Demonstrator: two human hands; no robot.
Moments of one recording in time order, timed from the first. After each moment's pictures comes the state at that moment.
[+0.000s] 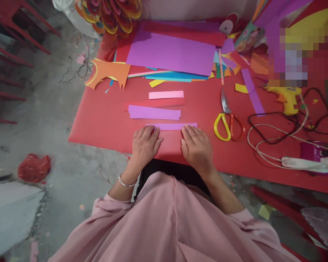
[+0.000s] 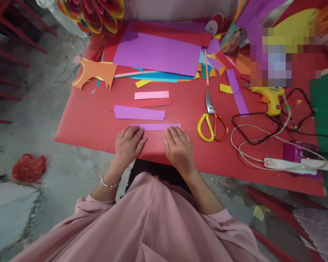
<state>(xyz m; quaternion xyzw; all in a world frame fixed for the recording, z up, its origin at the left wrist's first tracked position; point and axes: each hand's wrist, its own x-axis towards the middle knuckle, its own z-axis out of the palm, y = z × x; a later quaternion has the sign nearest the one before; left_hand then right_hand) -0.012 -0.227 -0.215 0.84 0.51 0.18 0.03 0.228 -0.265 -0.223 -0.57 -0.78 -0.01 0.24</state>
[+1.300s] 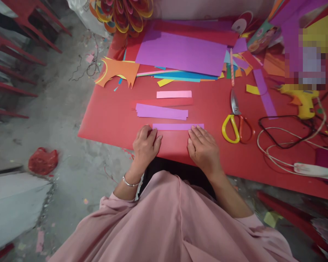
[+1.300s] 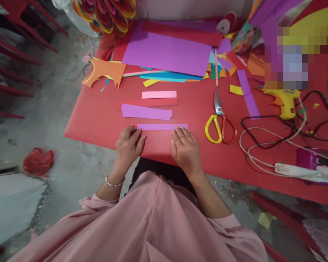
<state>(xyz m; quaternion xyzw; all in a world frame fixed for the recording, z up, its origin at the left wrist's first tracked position) -0.025 -0.238 -0.223 0.78 0.57 0.26 -0.02 0.227 -0.264 -0.232 -0.58 -0.77 0.00 0.27</state>
